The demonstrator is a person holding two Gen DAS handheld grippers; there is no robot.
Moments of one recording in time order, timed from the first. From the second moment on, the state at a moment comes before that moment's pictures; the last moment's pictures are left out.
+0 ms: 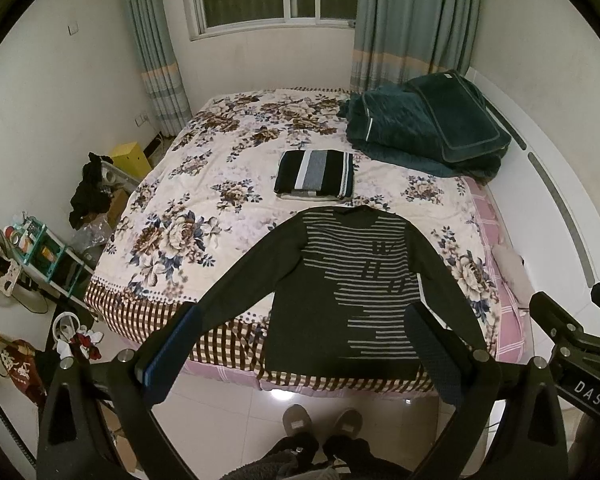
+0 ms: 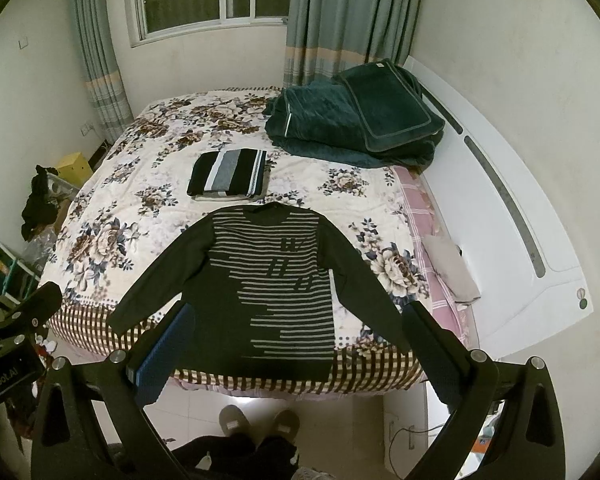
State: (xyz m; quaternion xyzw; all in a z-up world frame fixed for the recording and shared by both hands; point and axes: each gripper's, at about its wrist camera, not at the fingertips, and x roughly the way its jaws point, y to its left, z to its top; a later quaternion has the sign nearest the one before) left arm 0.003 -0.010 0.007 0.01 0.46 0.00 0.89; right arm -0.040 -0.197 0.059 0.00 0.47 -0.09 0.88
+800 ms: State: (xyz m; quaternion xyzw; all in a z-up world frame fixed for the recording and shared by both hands) left arm 0.003 -0.012 0.009 0.01 0.46 0.00 0.89; right arm -0.040 -0.197 0.062 -0.01 0.46 -0.09 0.88
